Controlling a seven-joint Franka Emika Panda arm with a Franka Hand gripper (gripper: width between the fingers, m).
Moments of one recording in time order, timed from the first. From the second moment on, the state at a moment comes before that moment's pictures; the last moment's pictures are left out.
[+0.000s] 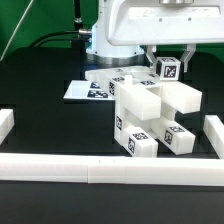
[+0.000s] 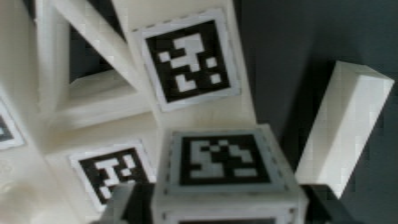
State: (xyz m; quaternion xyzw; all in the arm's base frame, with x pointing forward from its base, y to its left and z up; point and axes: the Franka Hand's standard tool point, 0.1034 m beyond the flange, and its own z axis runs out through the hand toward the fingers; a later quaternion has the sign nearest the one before) arm 0.537 0.060 0.111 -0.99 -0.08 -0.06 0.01
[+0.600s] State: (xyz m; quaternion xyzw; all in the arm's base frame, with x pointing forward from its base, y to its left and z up) arm 0.540 0.057 0.105 -0.99 -0.08 -0.07 0.00
